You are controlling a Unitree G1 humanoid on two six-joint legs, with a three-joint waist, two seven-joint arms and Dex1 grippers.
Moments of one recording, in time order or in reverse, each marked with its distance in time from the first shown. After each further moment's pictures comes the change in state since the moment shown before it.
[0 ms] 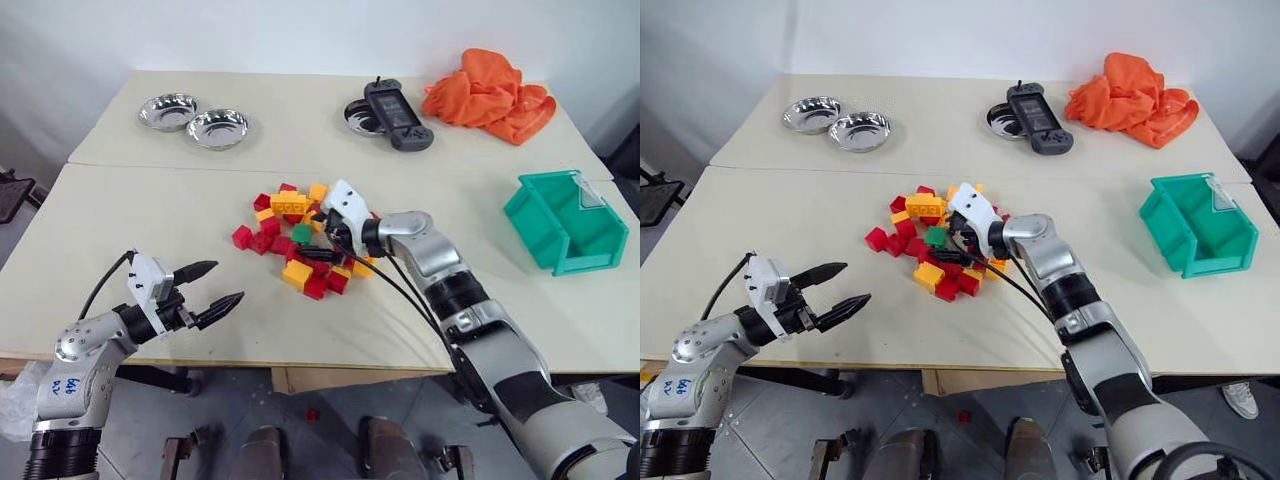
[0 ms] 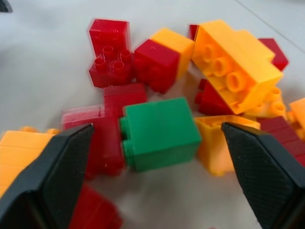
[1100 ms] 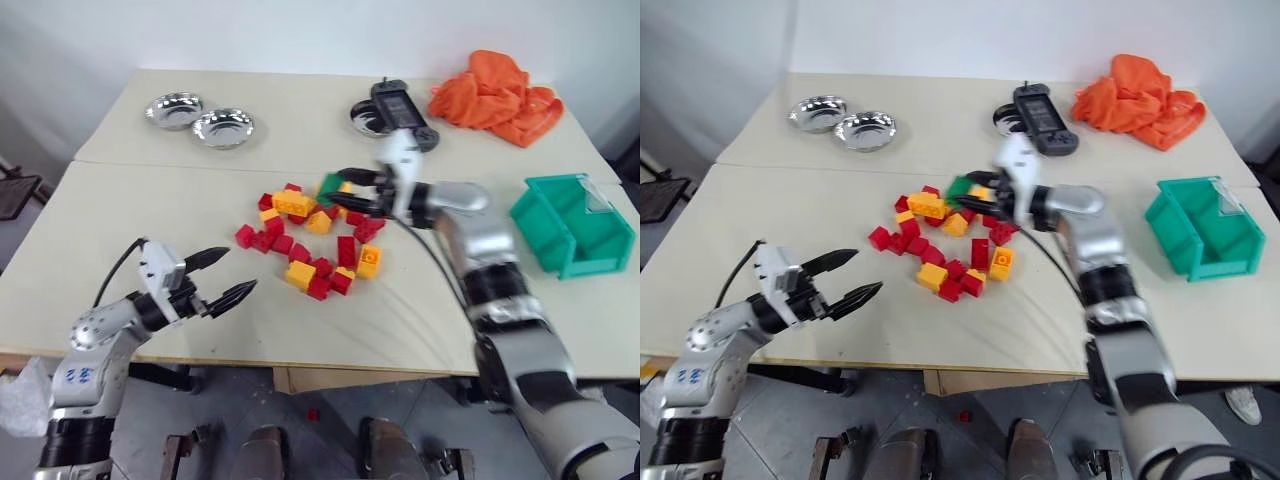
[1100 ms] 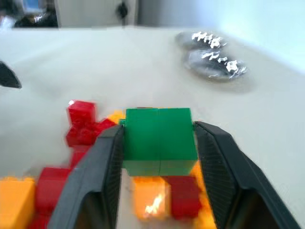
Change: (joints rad) left arm -0.093 -0.047 -0.055 -0.016 -0.004 -0.010 0.010; right arm 0.149 -0.211 -0.276 -0.314 0.129 -0.038 0.119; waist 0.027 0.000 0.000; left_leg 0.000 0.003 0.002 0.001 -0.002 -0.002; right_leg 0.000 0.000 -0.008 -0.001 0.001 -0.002
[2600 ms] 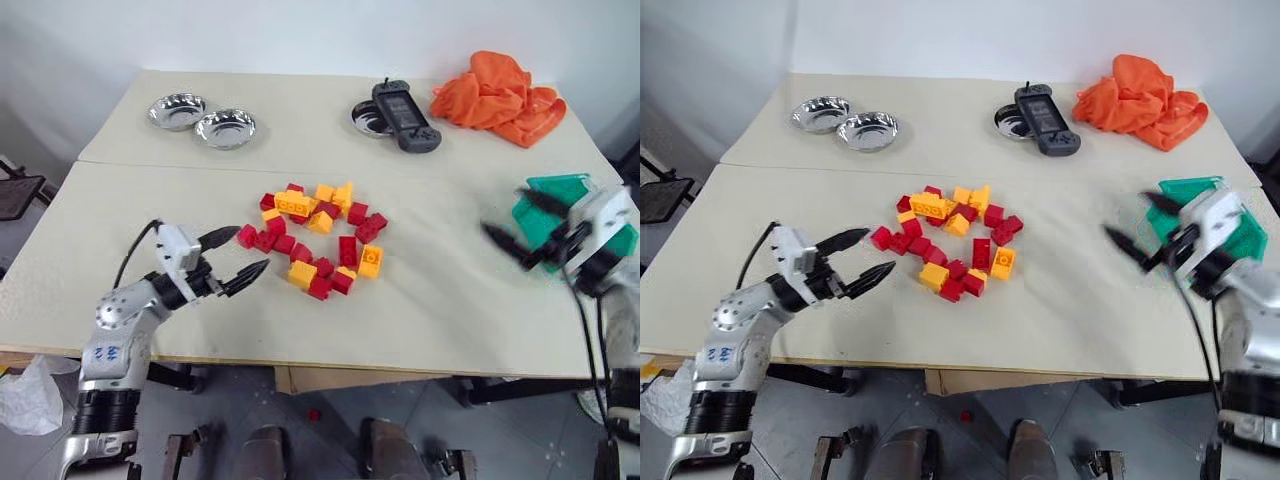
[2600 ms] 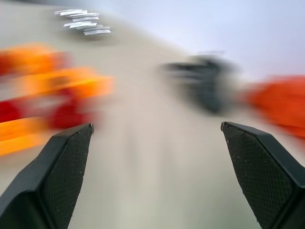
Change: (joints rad) left arm -0.072 -0.038 0.019 0.121 0.068 -0.106 0.054; right arm 0.621 -0.298 -0.281 -0.329 0.278 -0.147 -0.001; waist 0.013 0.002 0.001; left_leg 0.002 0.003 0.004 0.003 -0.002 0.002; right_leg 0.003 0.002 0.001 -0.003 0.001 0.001
